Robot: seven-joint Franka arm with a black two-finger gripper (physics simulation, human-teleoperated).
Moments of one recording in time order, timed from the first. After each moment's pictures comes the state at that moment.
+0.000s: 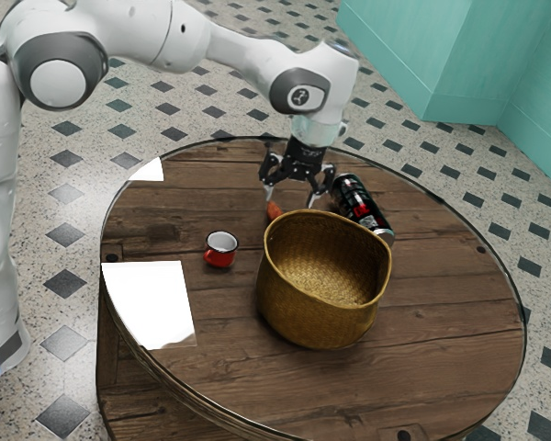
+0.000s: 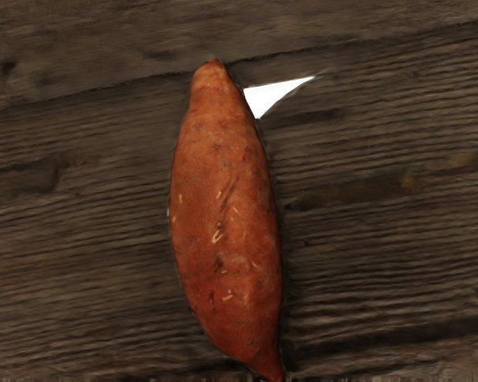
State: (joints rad) arm -0.03 0.13 0.17 -1.79 -0.10 1.82 -1.26
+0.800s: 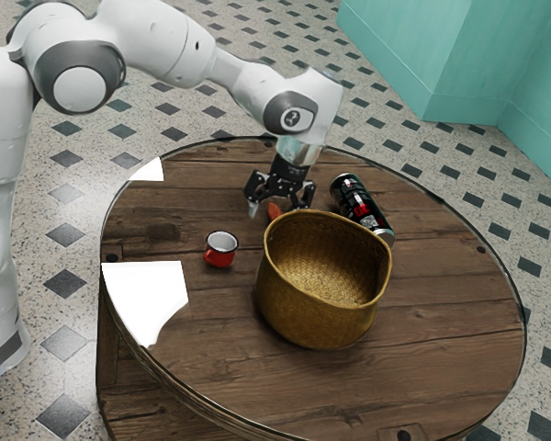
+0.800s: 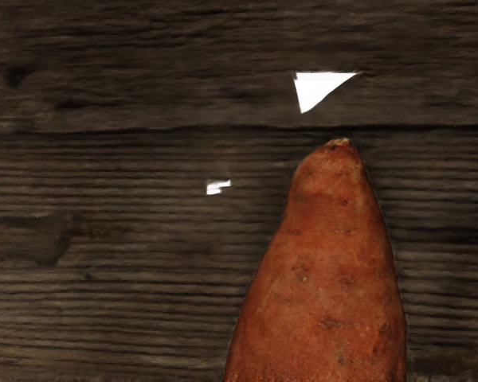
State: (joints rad) arm 0.02 0.20 0.18 -1.84 -0.12 1.84 -1.34
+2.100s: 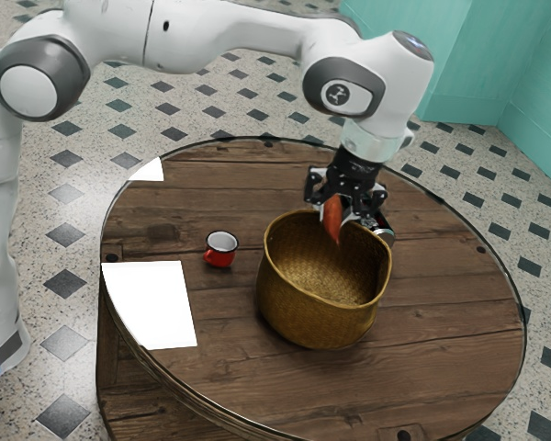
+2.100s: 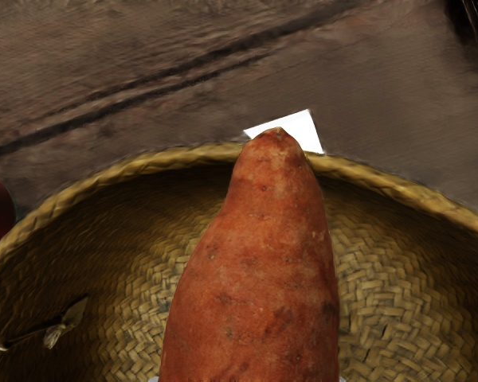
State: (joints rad) arm -0.07 0.15 -0.18 -1.48 0.09 1.56 -1.51
